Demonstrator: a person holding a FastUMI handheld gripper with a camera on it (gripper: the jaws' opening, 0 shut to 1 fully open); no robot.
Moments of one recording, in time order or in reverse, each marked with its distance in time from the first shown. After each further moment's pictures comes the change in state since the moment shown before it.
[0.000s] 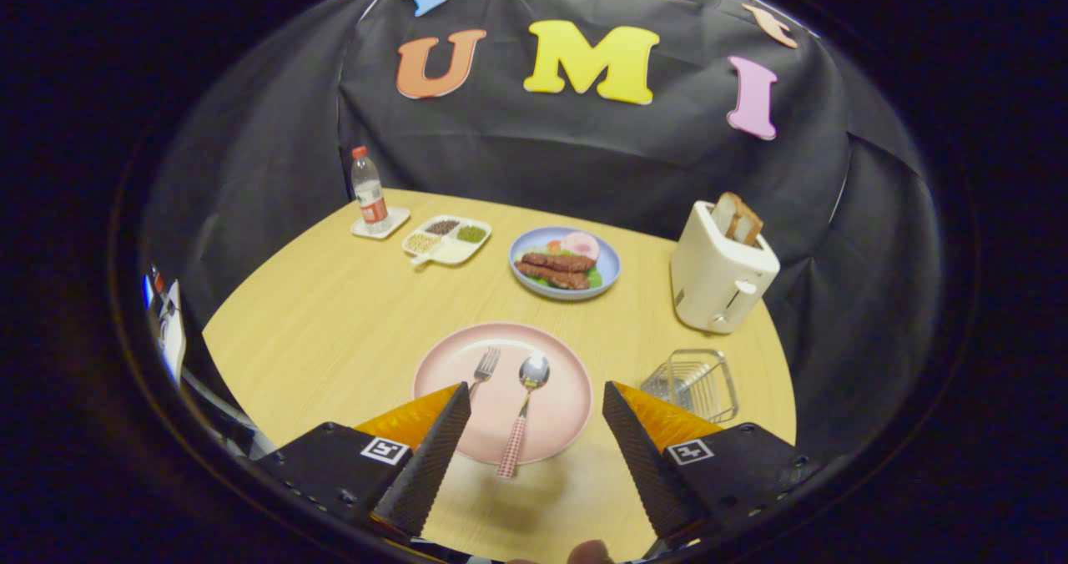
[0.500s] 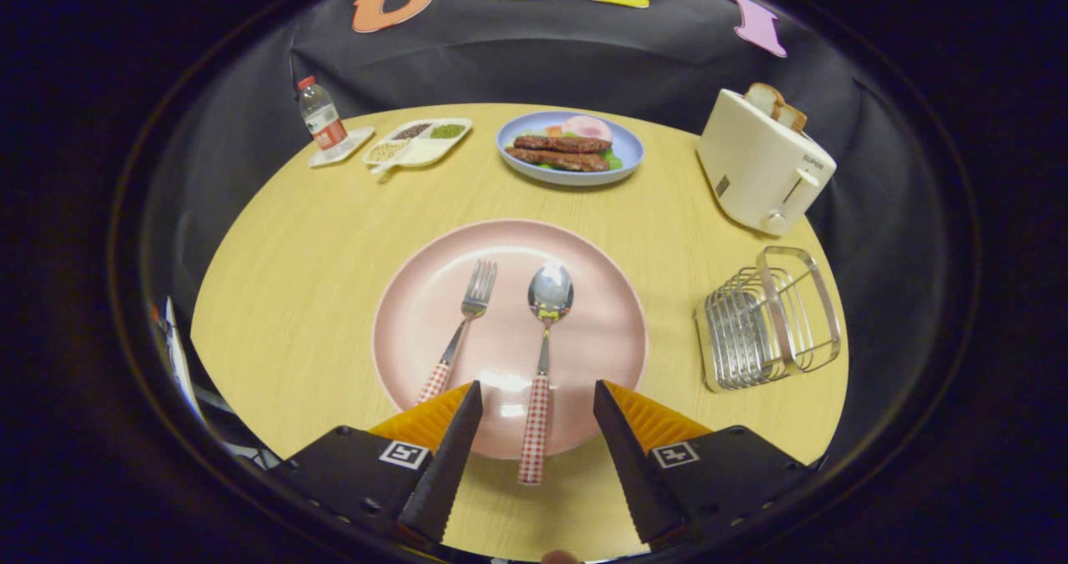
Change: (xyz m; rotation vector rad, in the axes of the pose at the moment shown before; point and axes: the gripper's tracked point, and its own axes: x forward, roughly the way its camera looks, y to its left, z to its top) arm 0.074 0.016 -0.069 0.097 0.305 -0.029
